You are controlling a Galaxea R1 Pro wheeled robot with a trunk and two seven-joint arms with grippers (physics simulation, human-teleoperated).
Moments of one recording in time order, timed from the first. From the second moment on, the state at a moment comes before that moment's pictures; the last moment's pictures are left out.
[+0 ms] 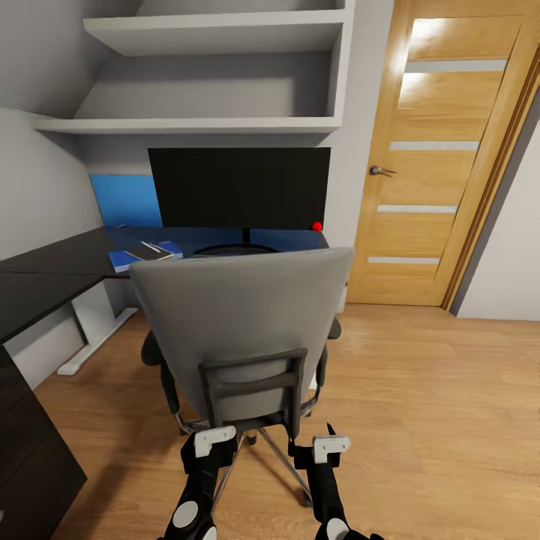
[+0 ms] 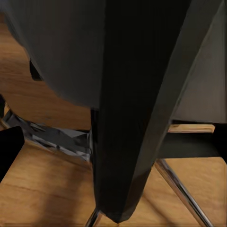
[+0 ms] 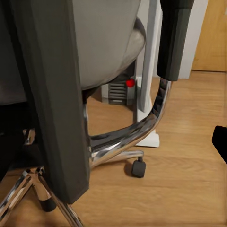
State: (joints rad) left arm -0.20 -0.03 -0.48 -1.09 0.32 -0.09 0.50; right arm -0.44 0.01 1.03 -0.61 -0.52 -0.59 -0.62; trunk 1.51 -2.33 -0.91
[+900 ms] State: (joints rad) left arm -0.20 -0.02 -0.48 -1.09 0.32 -0.08 0.50; right arm -0.44 0.01 1.03 -0.61 -0.53 -0.59 -0.62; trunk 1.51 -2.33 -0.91
